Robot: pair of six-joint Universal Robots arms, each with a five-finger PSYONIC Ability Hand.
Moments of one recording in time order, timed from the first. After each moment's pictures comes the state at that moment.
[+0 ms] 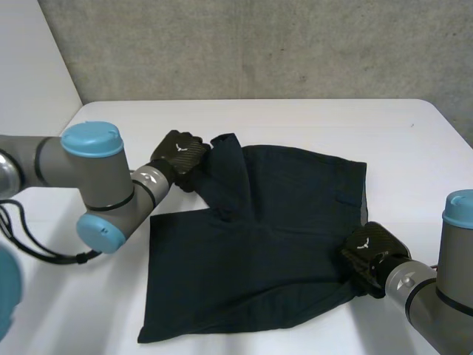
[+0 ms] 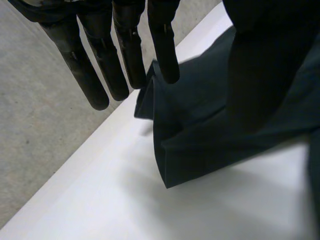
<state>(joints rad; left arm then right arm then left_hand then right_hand) 4.29 -2.37 -1.12 3.29 -1.34 3.62 1.92 -1.30 1.91 0.01 1.49 2.30 0.60 0.59 0.59 0.60 0.42 0.98 1.18 1.18 1.19 0.98</state>
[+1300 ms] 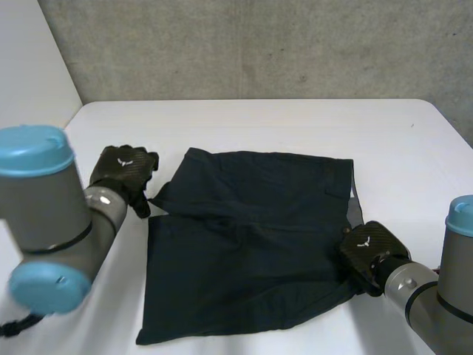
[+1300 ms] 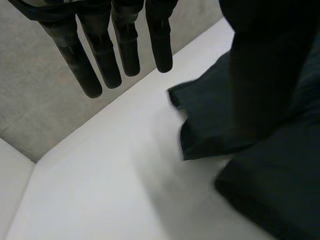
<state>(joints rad) 4.25 -1.88 -1.61 3.21 -1.72 3.45 1.92 -1.32 1.94 -0.04 1.47 2.40 0.45 0.44 0.45 0.43 0.26 0.98 1.18 1.18 1.19 0.98</state>
